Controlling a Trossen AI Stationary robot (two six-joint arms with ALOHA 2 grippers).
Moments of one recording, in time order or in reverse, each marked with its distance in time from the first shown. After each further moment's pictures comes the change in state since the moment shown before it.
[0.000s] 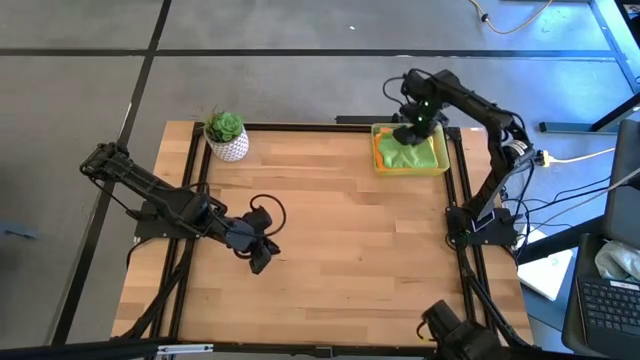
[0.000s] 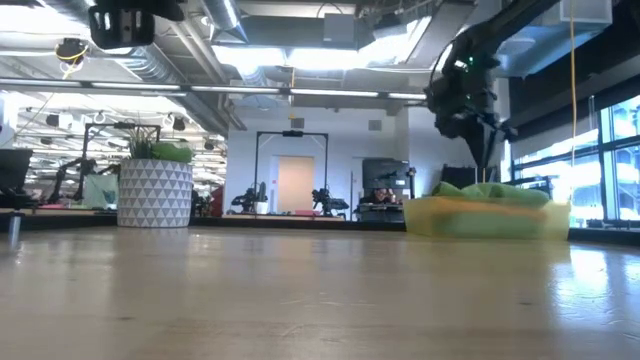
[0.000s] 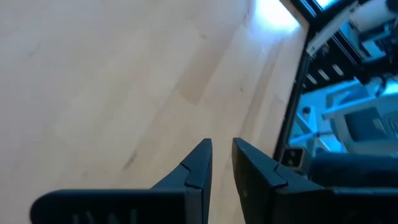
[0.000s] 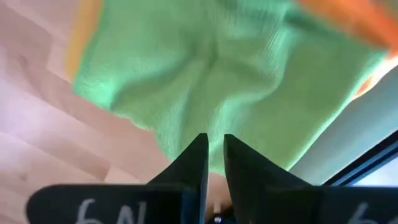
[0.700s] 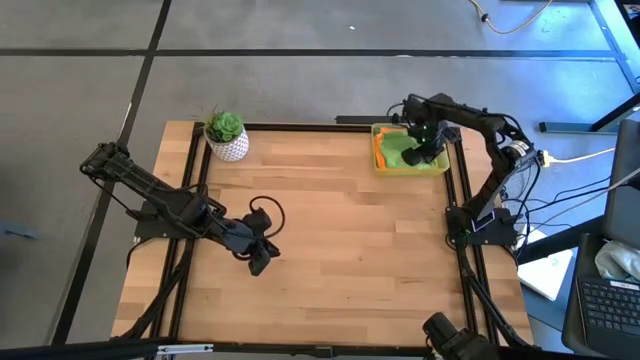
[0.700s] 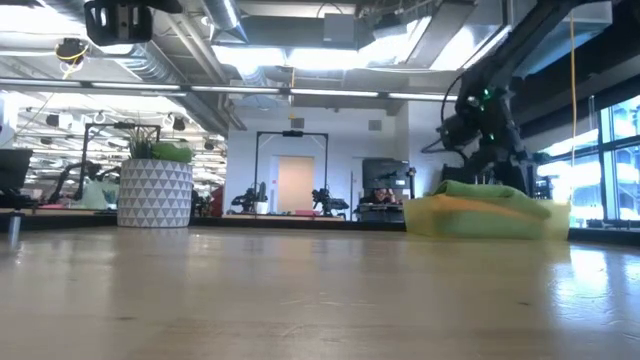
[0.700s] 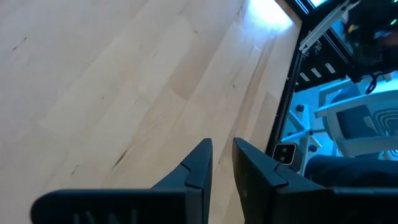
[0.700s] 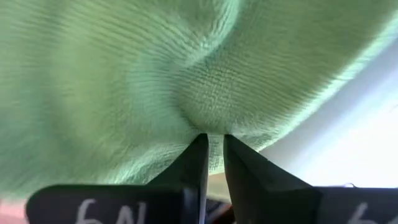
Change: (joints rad) left arm -0.015 0.000 0.000 0.015 -0.001 -0.018; right arm -0.018 -0.008 -0.337 0.169 0.223 0.060
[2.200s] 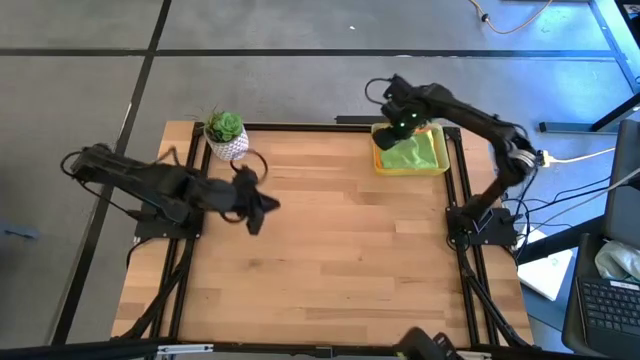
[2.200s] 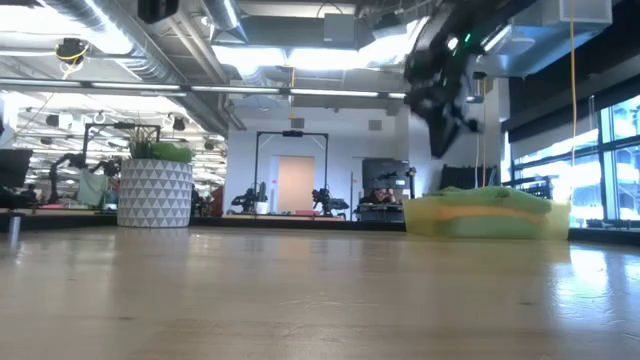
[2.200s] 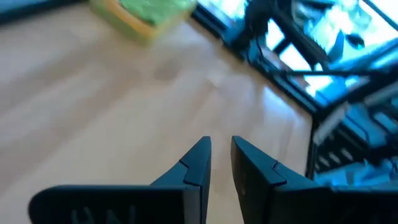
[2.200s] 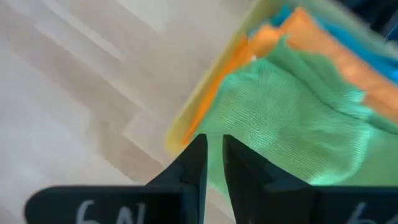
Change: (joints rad) left arm 0.177 -0.162 0.084 -0.073 -0.188 0.222; right arm 0.228 -0.083 0.267 0.140 -0.228 0.119
